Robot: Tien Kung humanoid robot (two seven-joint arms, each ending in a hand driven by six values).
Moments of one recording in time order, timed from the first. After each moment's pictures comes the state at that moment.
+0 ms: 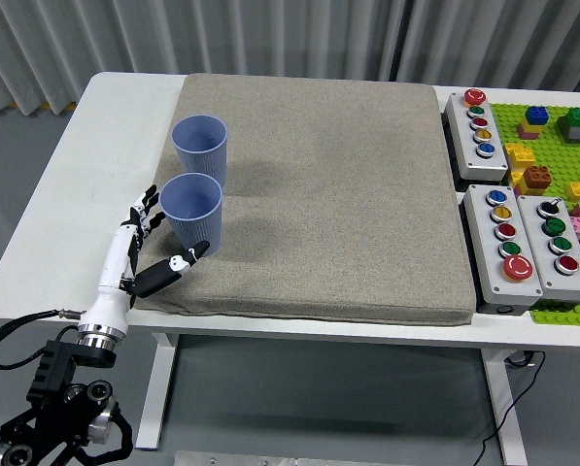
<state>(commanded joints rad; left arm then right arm) -0.01 0.25 -0.96 -1.44 1.20 0.50 -0.30 0.14 -0.07 1.97 0.24 -1.79 -0.13 -0.35</state>
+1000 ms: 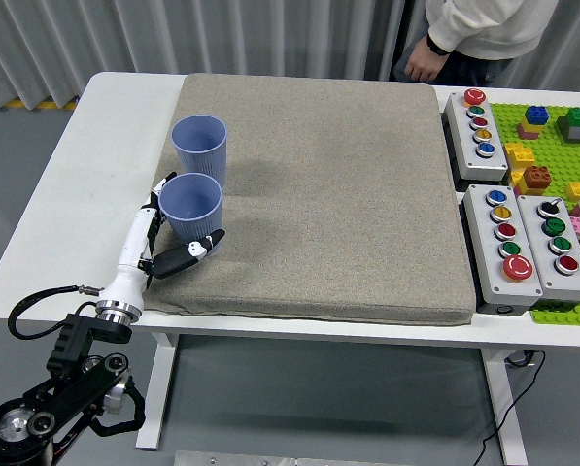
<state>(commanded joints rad) -0.14 0.21 -0.96 -1.32 1.18 0.45 -0.29 0.14 -0.07 1.96 0.24 -1.78 -0.13 -0.35</state>
